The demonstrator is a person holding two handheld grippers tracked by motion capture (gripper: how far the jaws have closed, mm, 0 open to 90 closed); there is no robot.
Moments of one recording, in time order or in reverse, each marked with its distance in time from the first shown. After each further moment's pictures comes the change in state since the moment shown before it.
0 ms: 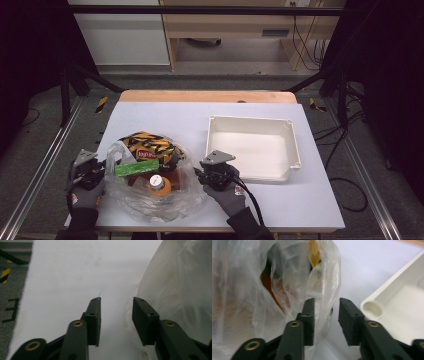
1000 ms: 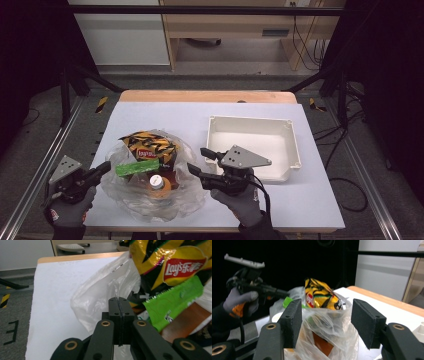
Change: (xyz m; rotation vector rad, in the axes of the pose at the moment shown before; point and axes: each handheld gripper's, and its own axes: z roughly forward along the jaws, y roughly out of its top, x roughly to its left) left arm -0.046 0.018 -0.072 -0.073 -0.057 0.110; right arm 0.020 0.048 -0.100 -0.384 0.188 -0.006
